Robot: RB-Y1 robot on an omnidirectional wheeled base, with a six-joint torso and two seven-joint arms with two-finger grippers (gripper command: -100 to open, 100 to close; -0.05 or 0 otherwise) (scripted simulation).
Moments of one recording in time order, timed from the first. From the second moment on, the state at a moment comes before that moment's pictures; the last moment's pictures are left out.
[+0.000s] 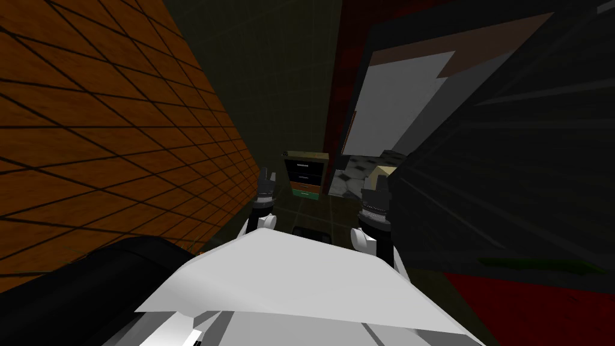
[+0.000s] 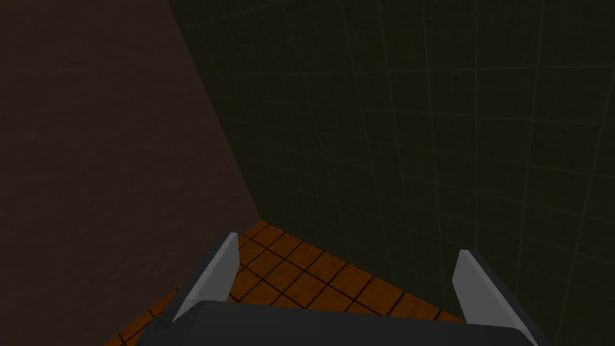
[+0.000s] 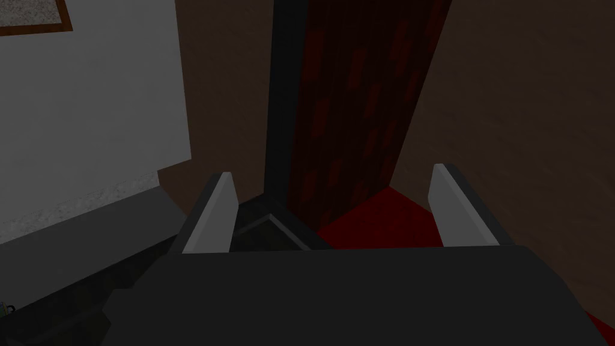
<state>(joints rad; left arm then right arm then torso) 0.54 0.00 -0.02 -2.23 0.00 -0.55 -0.11 0.49 0.02 0.06 -2.22 0.07 -0.59 0.09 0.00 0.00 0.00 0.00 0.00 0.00</state>
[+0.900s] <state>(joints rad) 0.54 0.00 -0.02 -2.23 0.00 -0.55 -0.11 0.49 0.02 0.06 -2.22 0.07 -0.59 0.09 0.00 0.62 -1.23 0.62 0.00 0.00</state>
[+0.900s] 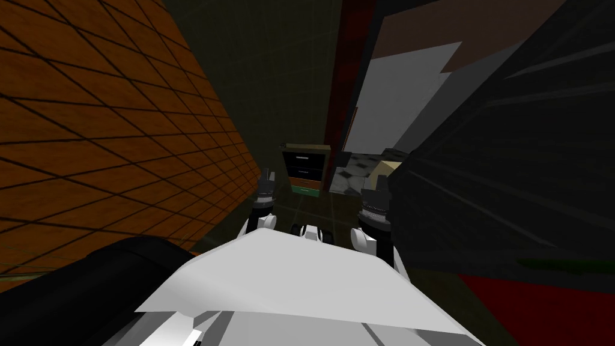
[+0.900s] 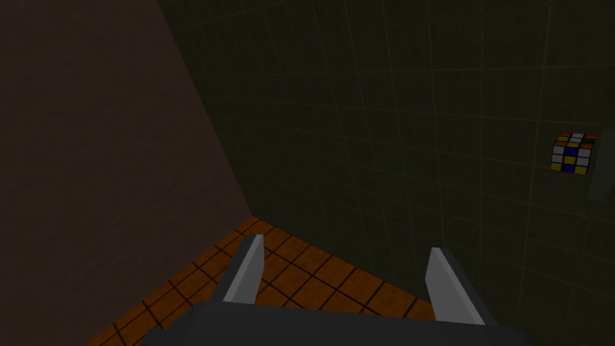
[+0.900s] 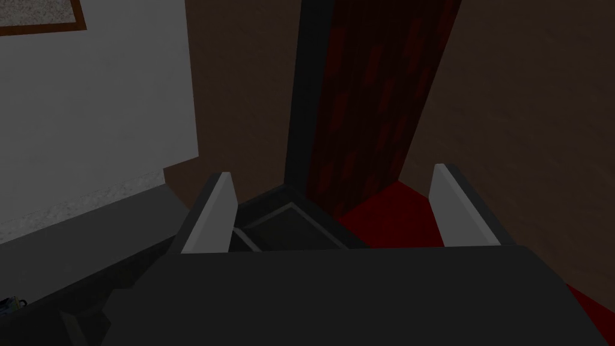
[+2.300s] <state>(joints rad) 0.54 0.15 0.06 -2.25 0.03 -0.34 -0.12 0.49 0.02 0.06 -2.21 0.07 -0.59 0.09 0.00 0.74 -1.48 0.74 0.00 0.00</state>
